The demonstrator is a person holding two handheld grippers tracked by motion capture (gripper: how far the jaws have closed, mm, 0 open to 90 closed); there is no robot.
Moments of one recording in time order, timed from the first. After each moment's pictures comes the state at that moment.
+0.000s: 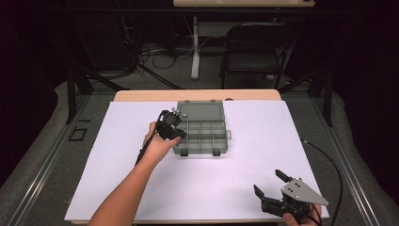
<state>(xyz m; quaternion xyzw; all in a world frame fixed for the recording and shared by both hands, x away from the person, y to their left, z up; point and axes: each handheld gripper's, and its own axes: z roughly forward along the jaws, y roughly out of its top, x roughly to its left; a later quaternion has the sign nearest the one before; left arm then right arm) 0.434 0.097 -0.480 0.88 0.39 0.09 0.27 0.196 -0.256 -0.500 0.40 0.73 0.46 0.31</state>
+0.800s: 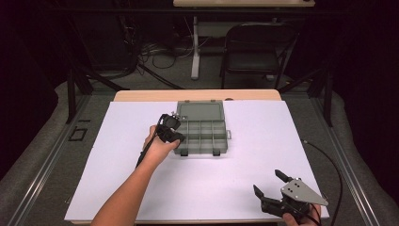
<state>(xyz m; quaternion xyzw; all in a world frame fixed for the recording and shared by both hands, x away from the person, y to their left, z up) 0.437 0.100 -0.498 0.88 0.40 0.08 0.26 0.196 -0.256 -0.500 0.40 0.73 0.46 0.31</state>
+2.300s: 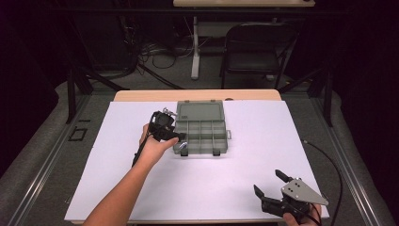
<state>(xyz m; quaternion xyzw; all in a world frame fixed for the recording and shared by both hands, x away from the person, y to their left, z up) 0.424 0.117 -0.474 0.84 0.41 0.10 0.33 0.197 -0.256 -0.500 0.40 0.73 0.46 0.31</state>
